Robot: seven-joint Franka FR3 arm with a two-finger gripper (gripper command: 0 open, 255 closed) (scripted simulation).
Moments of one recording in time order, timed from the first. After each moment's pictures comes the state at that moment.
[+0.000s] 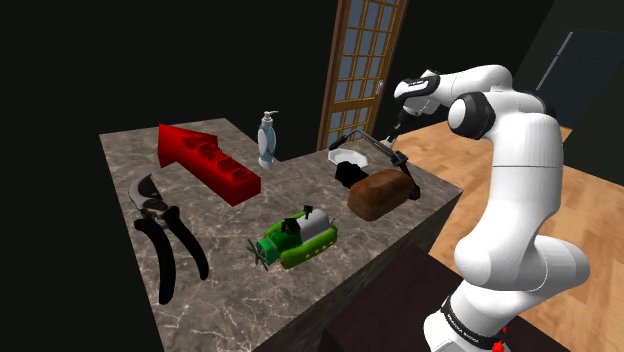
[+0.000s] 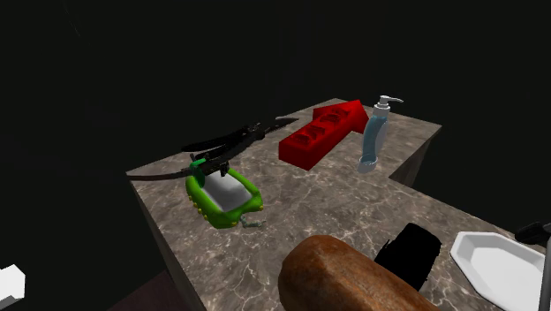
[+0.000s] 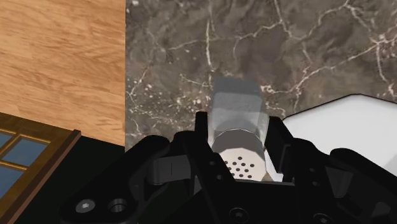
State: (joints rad) arm -0.67 0.56 -0.12 -1.40 0.26 2.22 -1.00
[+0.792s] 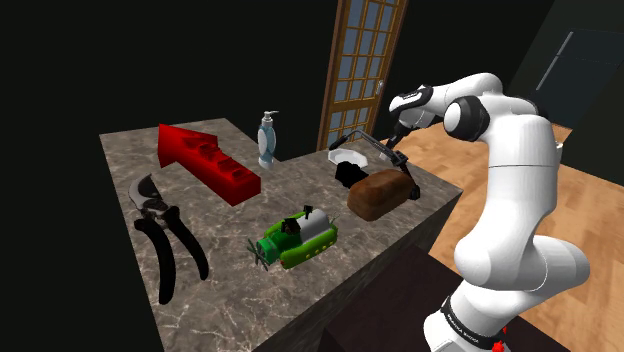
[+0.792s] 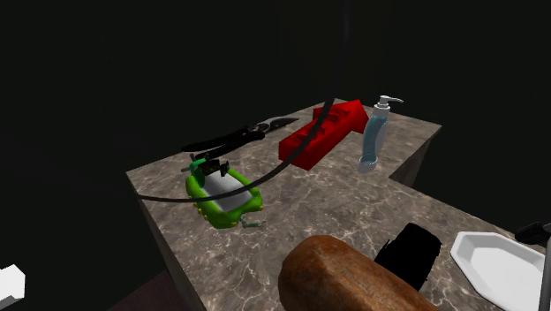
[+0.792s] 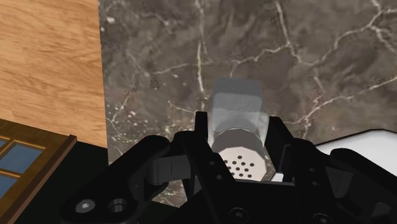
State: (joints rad) arm -0.68 0.61 -0.10 -1.47 0.28 2.33 -1.03
